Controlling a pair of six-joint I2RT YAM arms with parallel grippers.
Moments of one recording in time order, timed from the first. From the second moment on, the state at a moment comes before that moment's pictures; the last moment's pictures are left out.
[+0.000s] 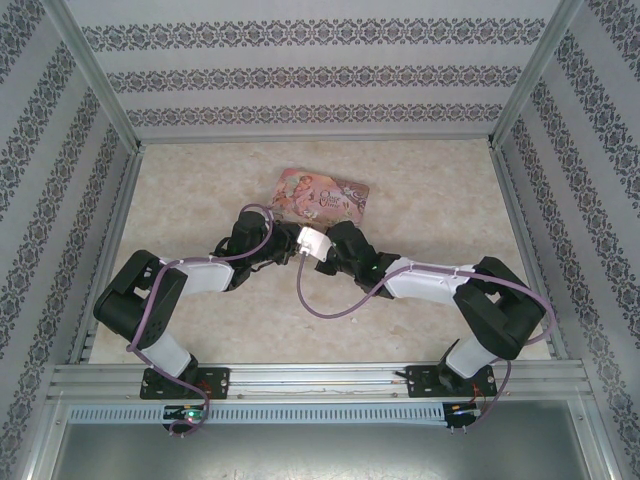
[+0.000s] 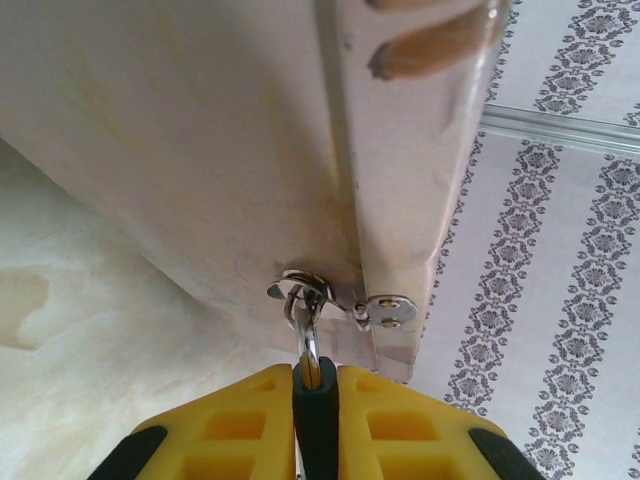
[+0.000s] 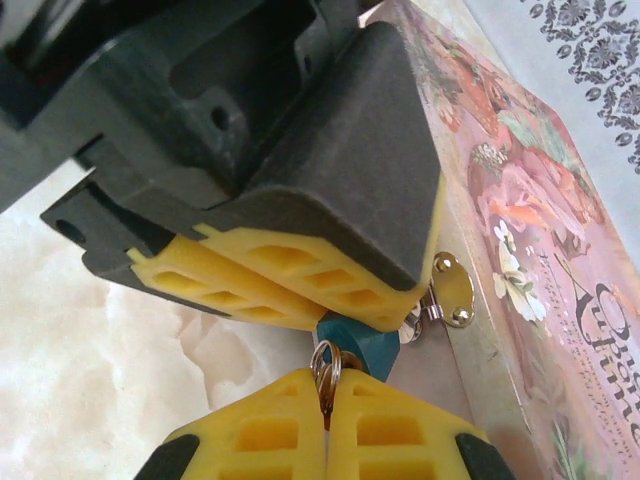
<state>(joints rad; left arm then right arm) -0.47 1.62 0.65 0.55 0.38 -1.51 0.81 1.58 0.77 0.26 0.06 -0.48</state>
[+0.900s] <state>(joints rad) -0.50 1.67 0.62 0.58 0.34 -1.51 0.83 1.67 0.59 0.63 0.08 0.01</state>
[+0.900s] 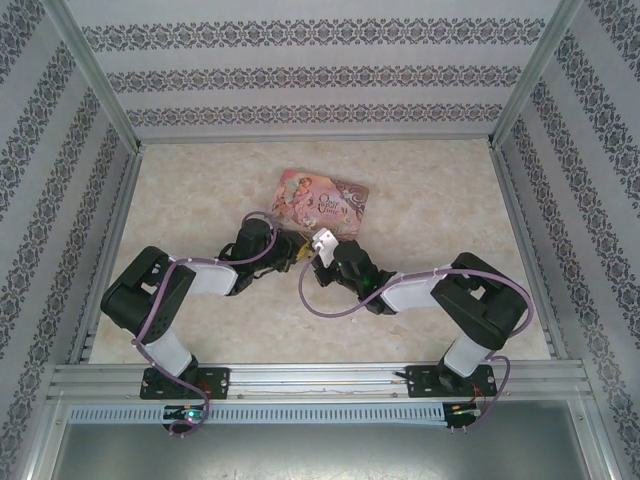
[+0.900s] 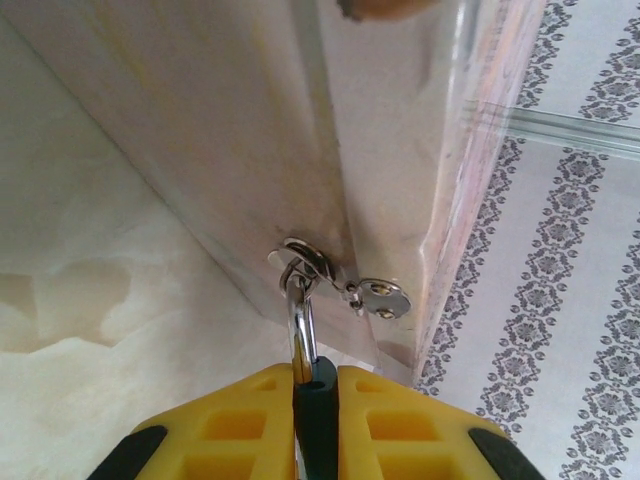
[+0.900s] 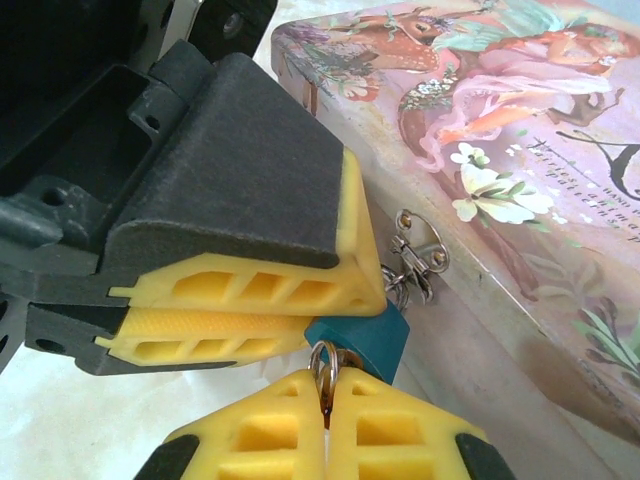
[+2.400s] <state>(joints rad) -0.44 0.97 0.69 -0.15 0.03 -0.94 0.72 1.54 0.35 0.82 0.00 0.63</state>
